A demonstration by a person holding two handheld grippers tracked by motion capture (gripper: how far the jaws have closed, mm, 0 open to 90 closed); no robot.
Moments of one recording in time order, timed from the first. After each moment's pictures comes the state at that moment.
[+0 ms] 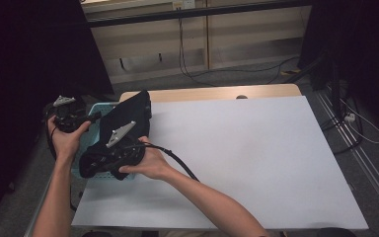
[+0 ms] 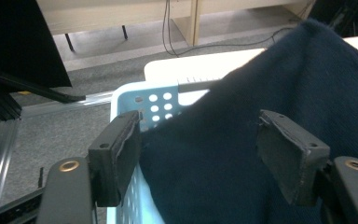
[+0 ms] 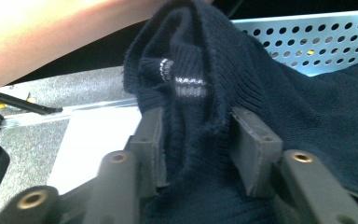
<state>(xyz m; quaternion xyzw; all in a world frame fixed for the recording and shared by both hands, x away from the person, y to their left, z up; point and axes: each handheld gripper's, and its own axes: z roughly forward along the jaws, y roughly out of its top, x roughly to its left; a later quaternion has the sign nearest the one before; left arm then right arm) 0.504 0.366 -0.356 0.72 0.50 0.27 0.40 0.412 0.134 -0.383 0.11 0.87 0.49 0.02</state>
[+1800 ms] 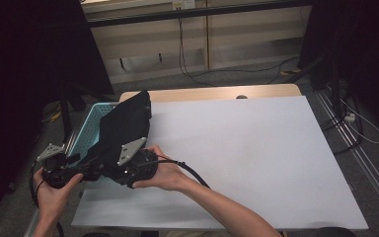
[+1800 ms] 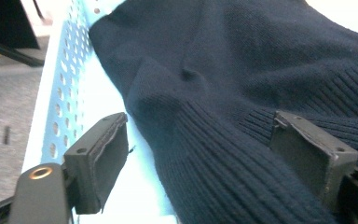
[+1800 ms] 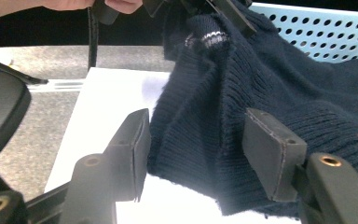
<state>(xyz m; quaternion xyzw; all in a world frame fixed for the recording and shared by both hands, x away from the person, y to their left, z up) 0.366 0.375 -0.390 0.73 0.51 0.19 0.42 0.371 0.104 -0.387 0.05 0.88 0.47 0.07</state>
